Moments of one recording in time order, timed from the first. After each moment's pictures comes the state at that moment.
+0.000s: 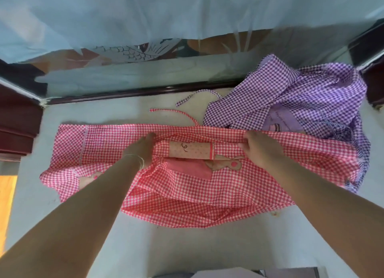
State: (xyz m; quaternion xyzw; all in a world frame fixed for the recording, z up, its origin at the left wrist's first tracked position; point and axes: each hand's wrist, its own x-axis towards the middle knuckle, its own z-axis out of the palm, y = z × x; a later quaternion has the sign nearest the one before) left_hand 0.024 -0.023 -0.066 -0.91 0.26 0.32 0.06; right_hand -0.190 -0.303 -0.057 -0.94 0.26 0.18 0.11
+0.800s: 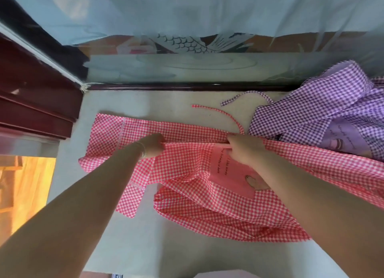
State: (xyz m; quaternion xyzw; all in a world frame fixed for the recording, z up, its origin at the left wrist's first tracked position) left_hand 0.106 0.044 -0.067 -0.87 0.20 0.44 -0.04; right_hand -0.051 -0.194 -0.077 -0.95 0.12 0.26 0.13
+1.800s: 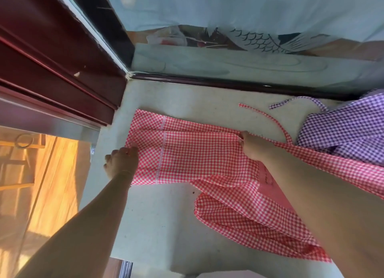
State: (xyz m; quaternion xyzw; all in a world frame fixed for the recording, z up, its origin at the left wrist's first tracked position) left_hand 0.121 0.254 -0.095 -0.97 -0.14 0.18 -0.06; right_hand 0.028 -0.109 -0.110 -0.90 0.20 0.33 0.19
